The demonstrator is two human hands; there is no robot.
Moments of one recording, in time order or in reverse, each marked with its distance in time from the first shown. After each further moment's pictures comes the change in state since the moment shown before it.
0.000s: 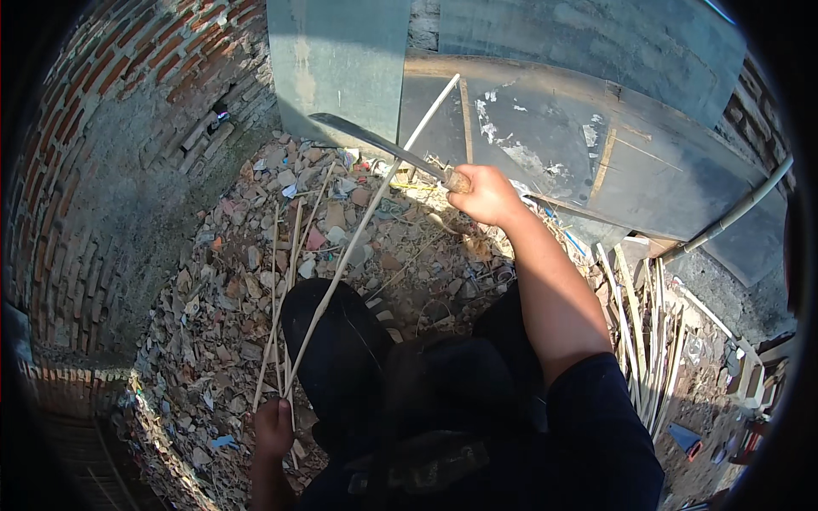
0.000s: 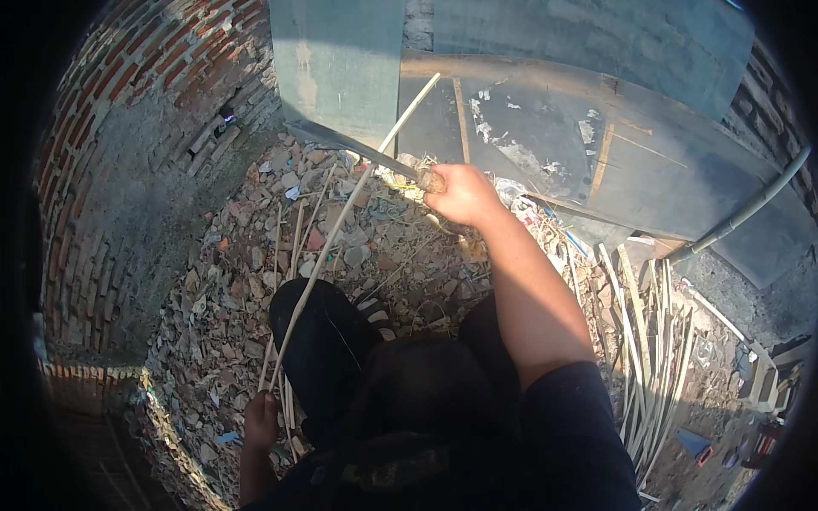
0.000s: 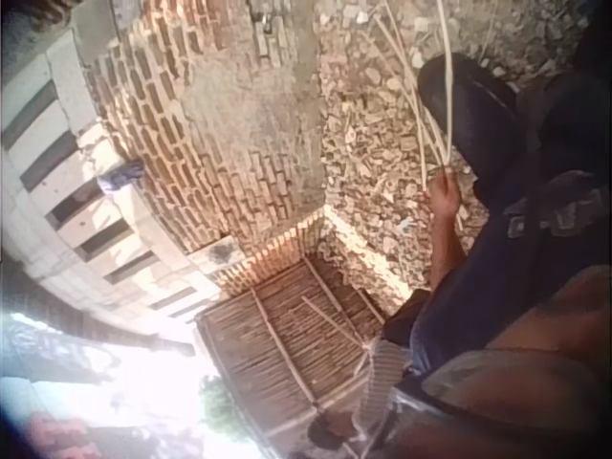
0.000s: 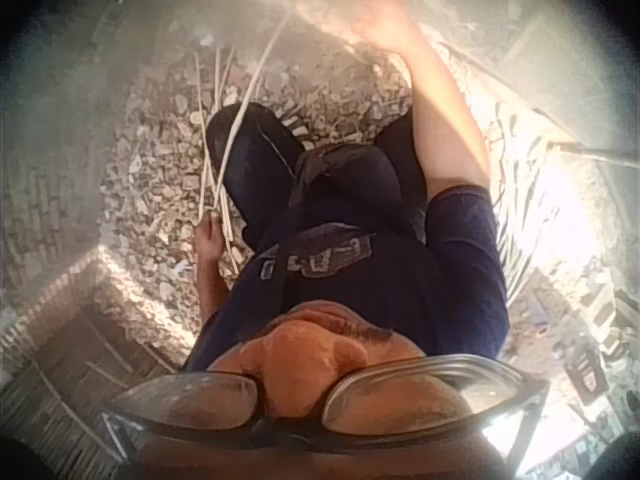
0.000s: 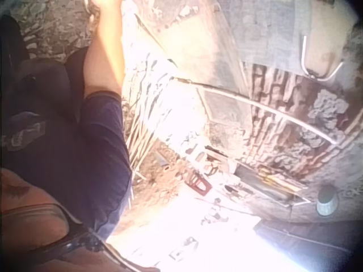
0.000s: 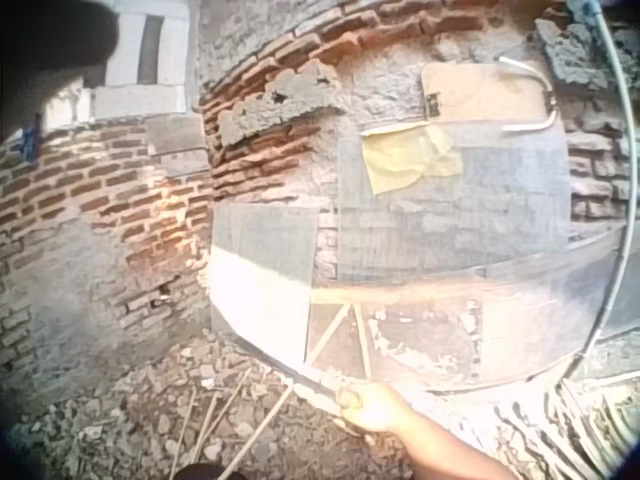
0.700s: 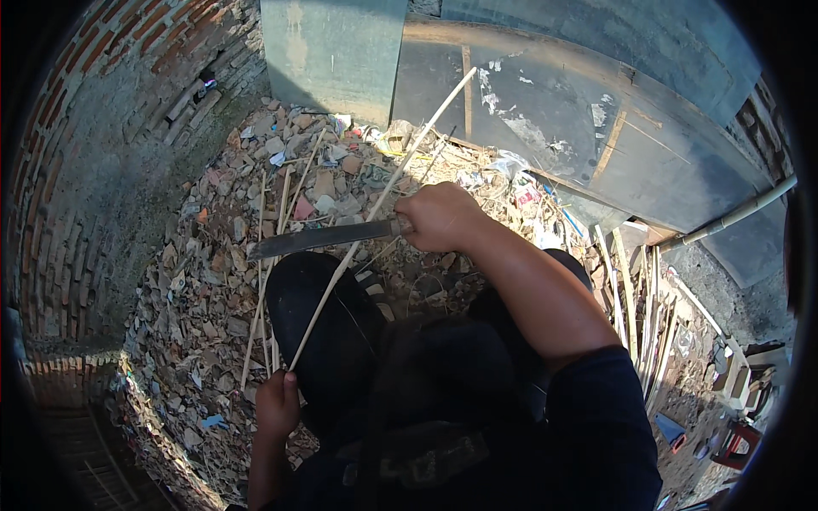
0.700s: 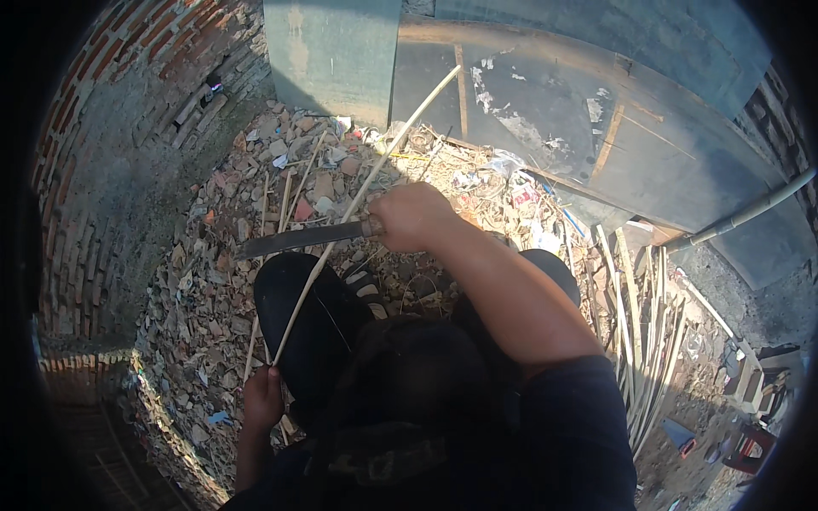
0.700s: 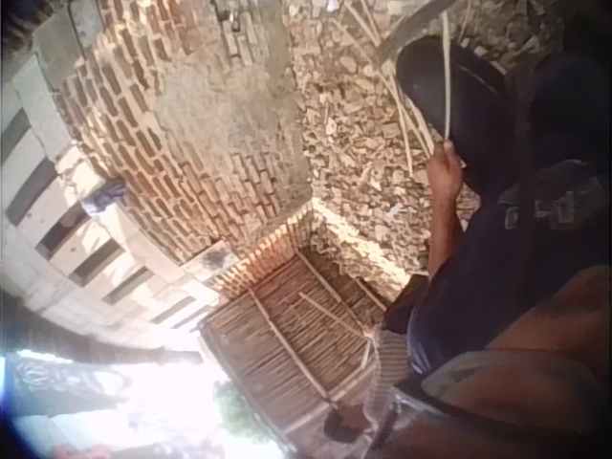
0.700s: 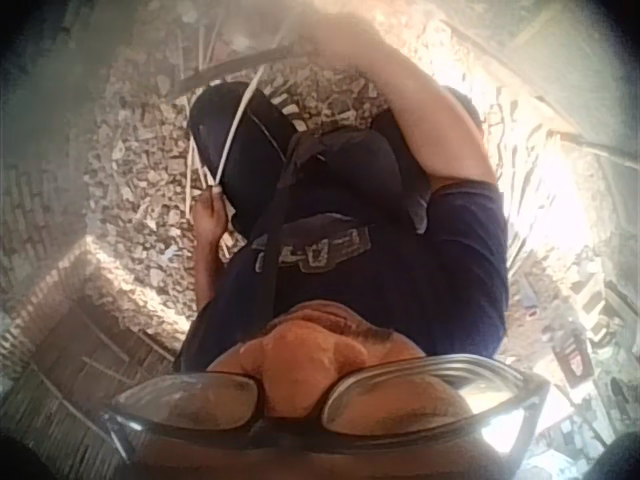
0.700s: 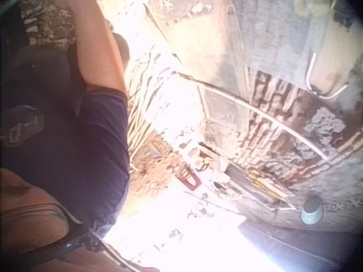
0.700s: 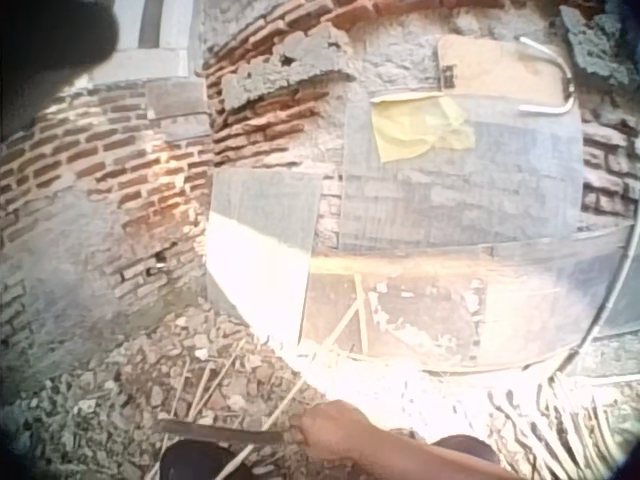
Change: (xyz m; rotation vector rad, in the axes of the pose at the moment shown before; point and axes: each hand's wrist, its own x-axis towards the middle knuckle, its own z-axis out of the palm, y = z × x) left_hand 0.018 0.045 0.025 0.147 -0.005 -0.035; right_hand -0.027 -0.053 0.053 -0.411 -0.402 -0.395
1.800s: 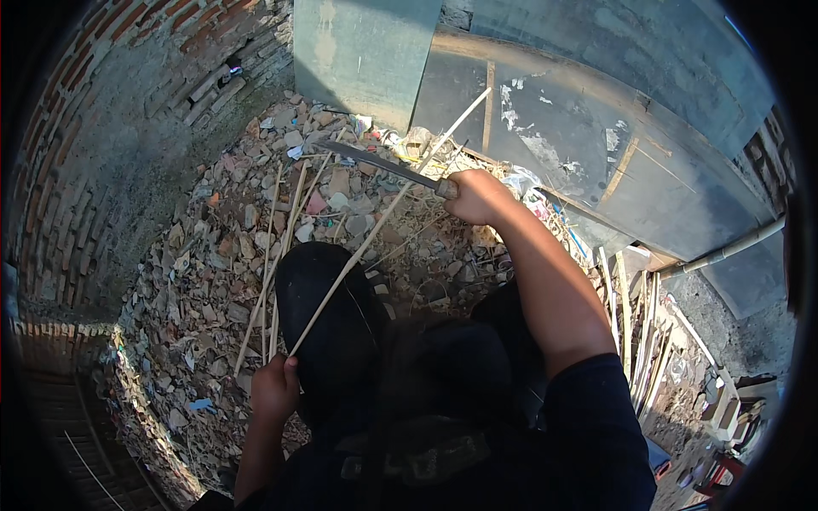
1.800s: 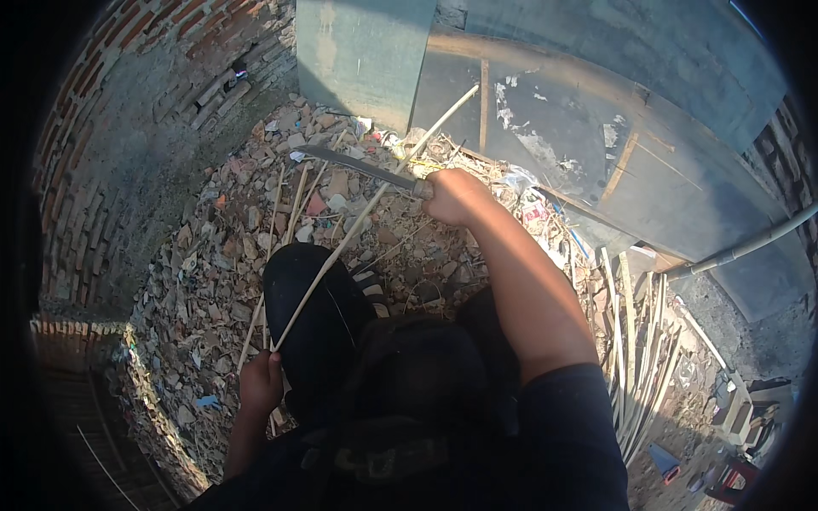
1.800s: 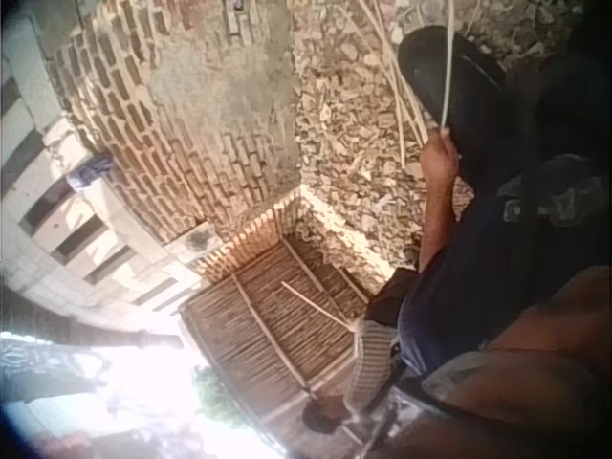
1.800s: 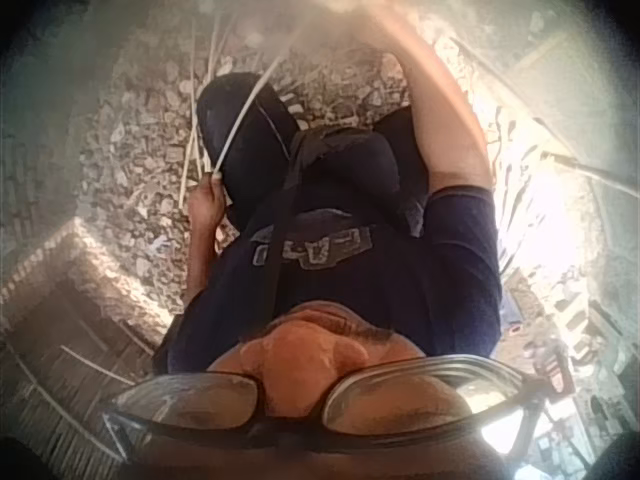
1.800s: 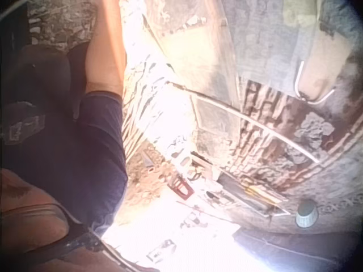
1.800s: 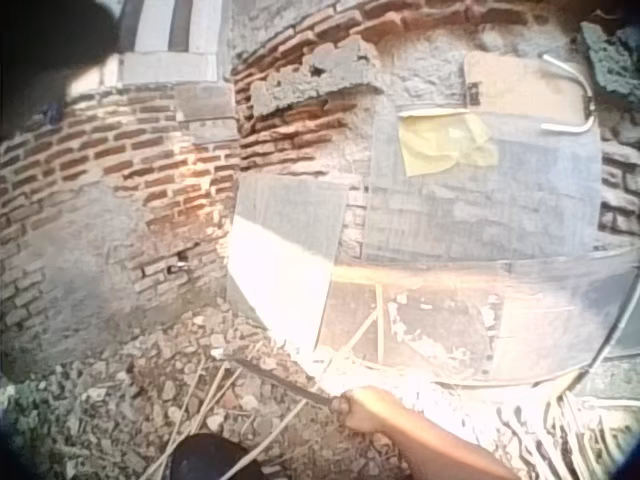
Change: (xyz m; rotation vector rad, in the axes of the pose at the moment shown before) left_hand 0.008 0.010 0.002 0.121 0.040 0.040; right_hand 0.014 0.070 0.014 0.106 0.033 0.276
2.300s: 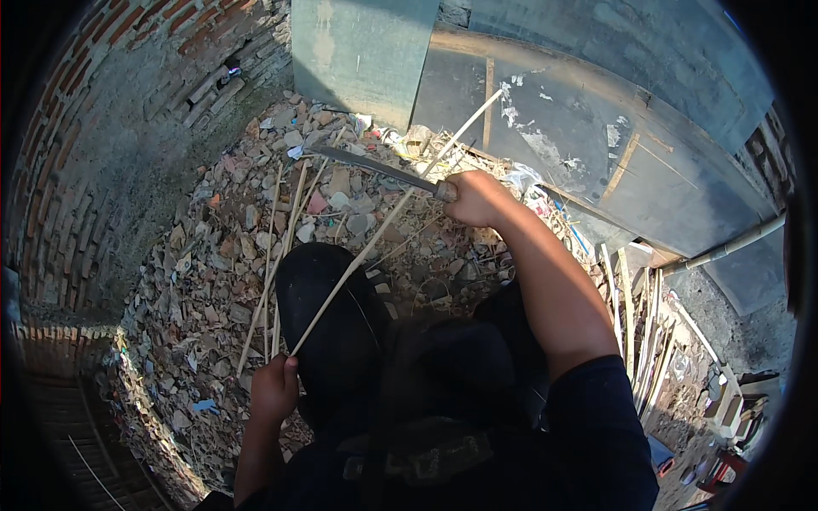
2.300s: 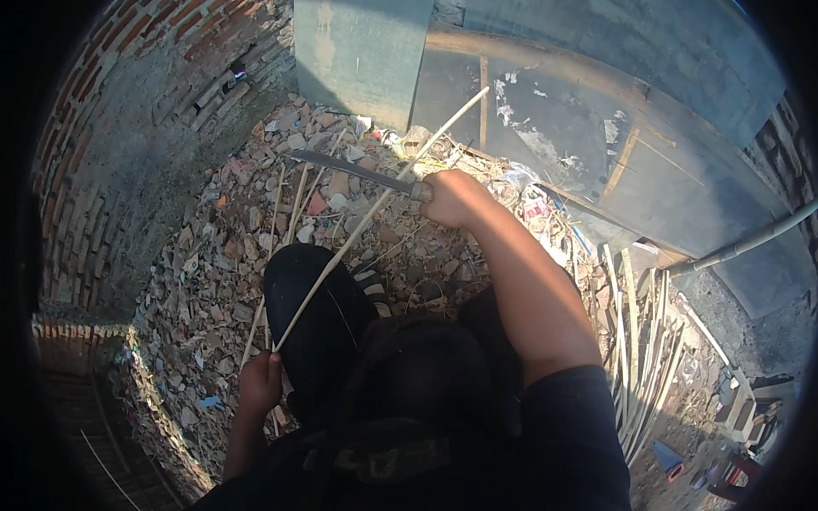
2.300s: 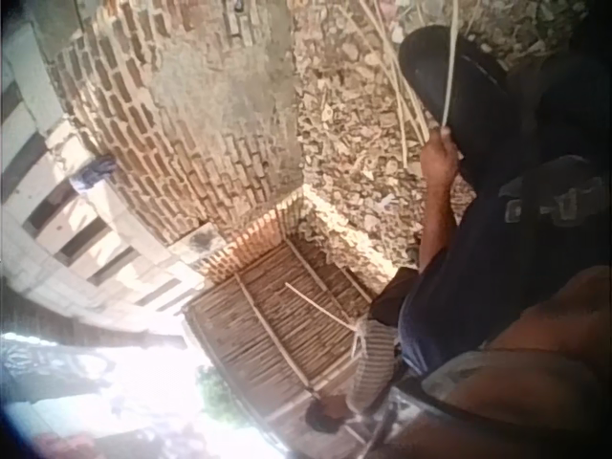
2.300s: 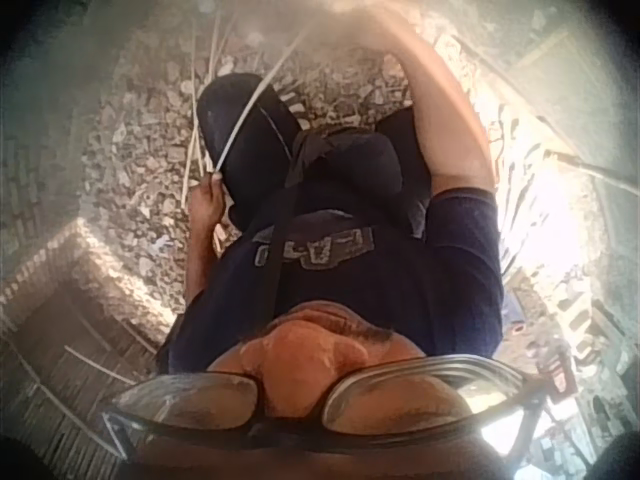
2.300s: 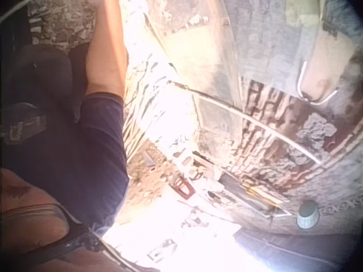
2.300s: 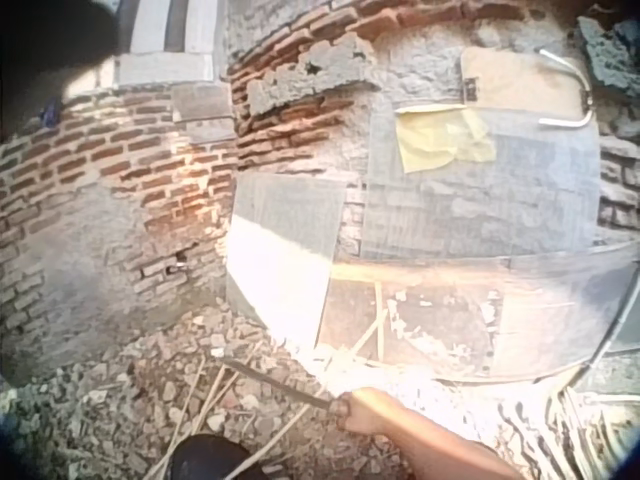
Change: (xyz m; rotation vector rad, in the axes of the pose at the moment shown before) left_hand 0.001 -0.007 -0.004 -0.012 -0.046 0.006; right_hand -0.010 -0.012 -0.008 0.076 -0.050 0.024
